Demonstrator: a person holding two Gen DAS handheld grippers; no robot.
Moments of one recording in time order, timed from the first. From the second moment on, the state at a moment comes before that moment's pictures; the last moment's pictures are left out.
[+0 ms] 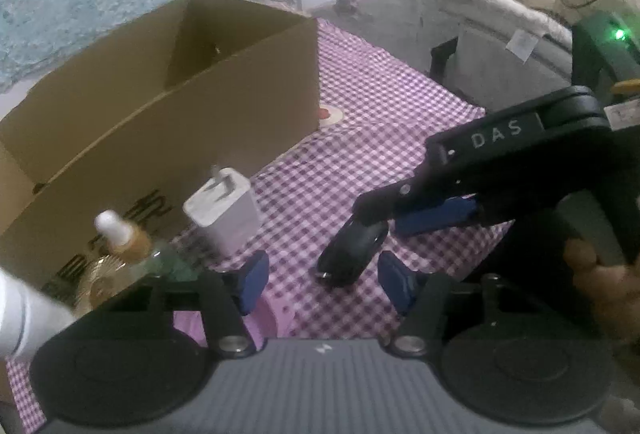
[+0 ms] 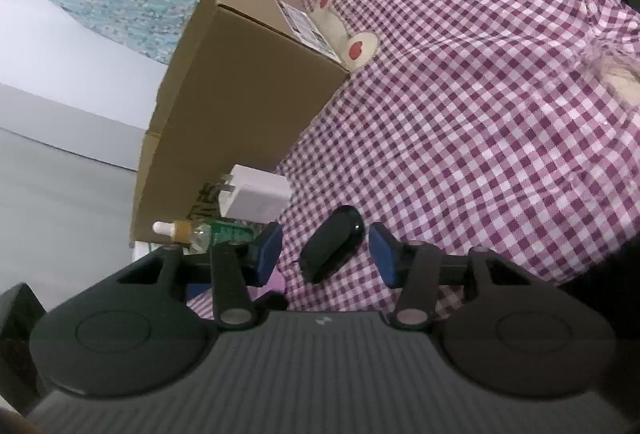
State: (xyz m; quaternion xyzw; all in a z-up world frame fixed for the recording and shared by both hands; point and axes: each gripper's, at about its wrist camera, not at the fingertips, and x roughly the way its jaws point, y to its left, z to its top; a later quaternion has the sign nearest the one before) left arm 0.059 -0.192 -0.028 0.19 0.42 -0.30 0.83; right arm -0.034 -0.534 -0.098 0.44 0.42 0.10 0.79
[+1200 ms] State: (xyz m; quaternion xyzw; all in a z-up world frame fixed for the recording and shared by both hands) left arm 0.073 -0.208 -0.048 0.17 0.44 -0.31 0.82; right arm 0.020 -0.482 -0.107 0.40 0.43 0.15 0.80
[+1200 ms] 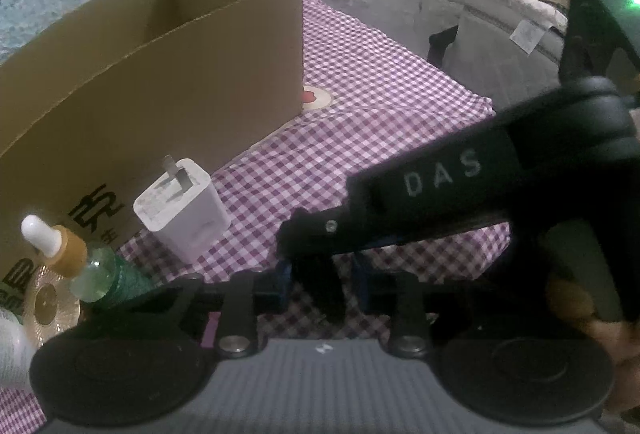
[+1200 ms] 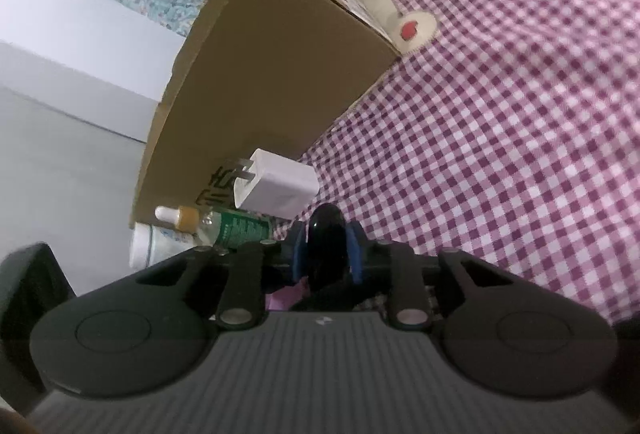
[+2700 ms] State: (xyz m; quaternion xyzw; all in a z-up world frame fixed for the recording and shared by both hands) left arm 0.203 -0.050 0.046 0.06 0.49 -0.13 0.86; right arm 0.208 -0.328 -0.011 0.35 0.50 0.29 0.74
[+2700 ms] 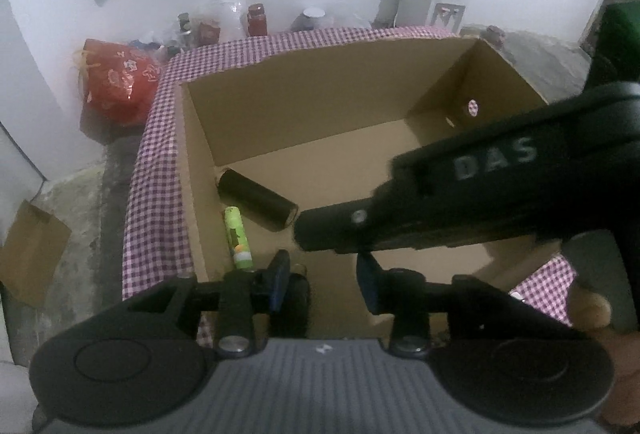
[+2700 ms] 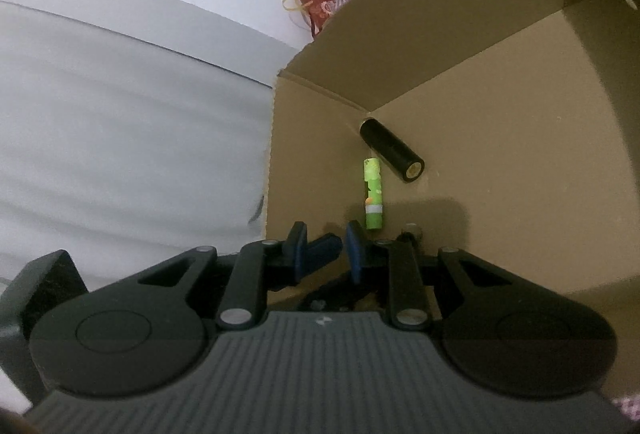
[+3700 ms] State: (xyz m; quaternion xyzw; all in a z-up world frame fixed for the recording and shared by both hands) left arm 0.038 -0.062 0.008 0.09 0.45 -0.24 0.86; right arm -0.007 -0.418 -0.041 0.27 0.42 0.18 0.85
